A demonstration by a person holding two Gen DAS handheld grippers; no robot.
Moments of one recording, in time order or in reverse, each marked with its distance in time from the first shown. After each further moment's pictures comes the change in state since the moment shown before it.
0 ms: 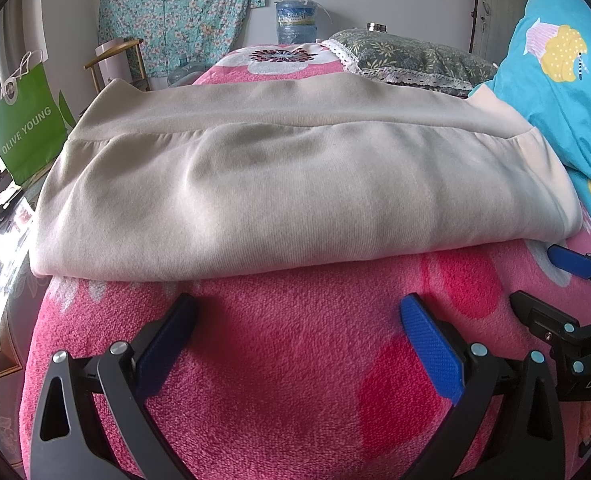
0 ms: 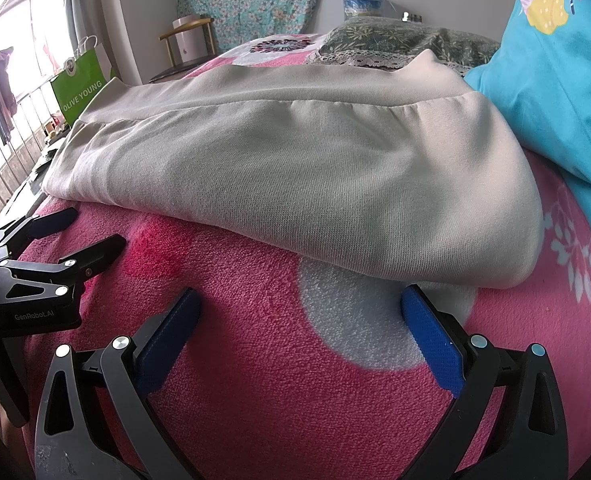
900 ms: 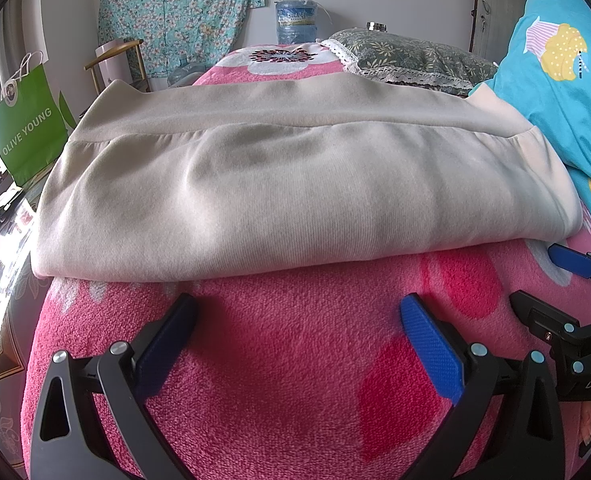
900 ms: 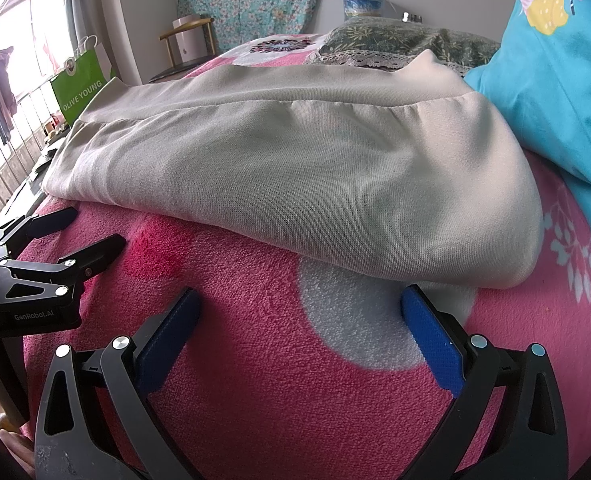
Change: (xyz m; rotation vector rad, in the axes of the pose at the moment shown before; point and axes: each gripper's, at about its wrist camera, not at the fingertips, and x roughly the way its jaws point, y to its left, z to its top) left arm -0.001 -0.002 0.002 0.004 0.001 0.007; right arm 0.000 -0.001 0.000 0.000 0.000 0.000
